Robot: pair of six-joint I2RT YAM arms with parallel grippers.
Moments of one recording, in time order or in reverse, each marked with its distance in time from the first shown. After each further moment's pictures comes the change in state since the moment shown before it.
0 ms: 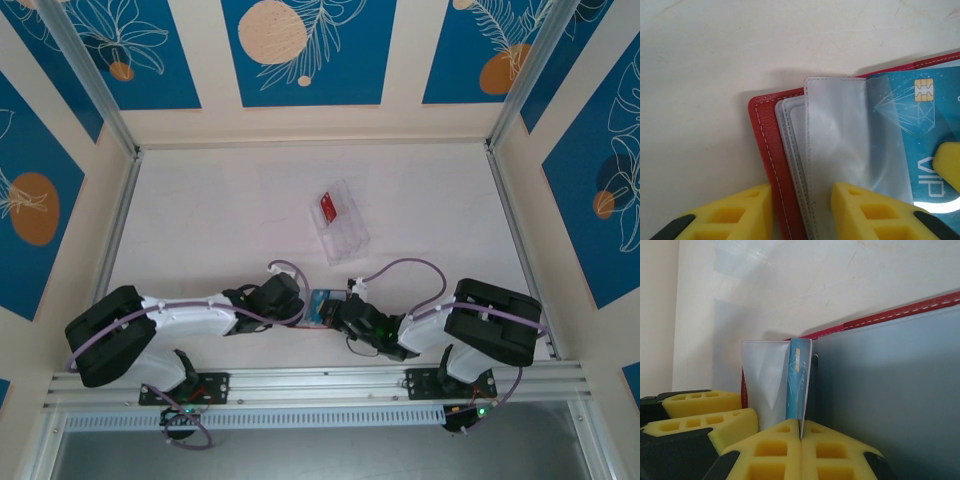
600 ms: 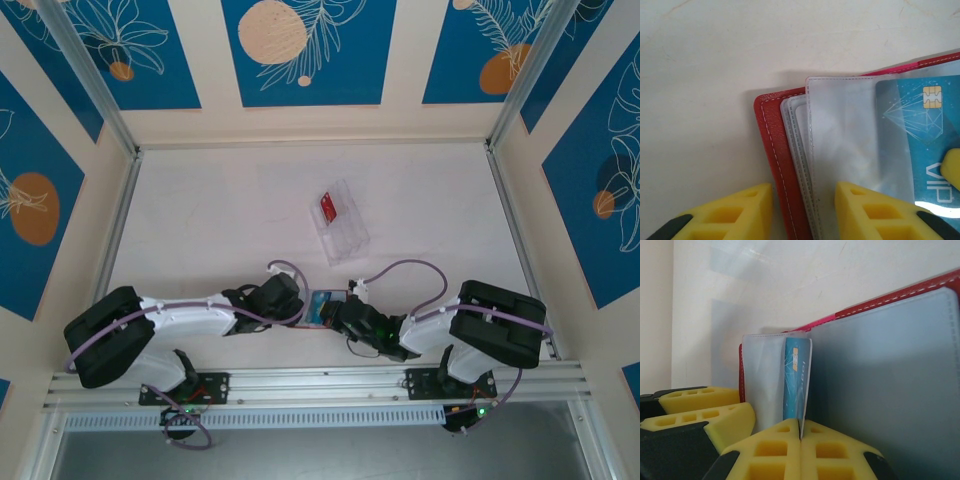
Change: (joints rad) left arm 0.000 -0.008 0.000 -0.013 -0.007 0.000; right arm 0.015 -0.026 0.002 -0.051 0.006 0.033
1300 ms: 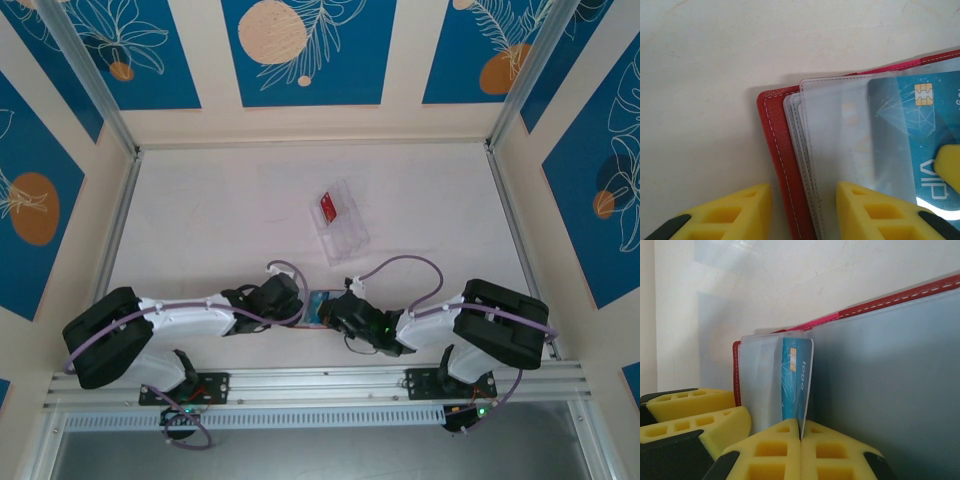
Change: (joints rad) left arm 0.000 -0.007 -0.001 -0.013 -0.001 0.000; right arm -0.016 -0.013 0.065 -0.142 -0.036 -0.008
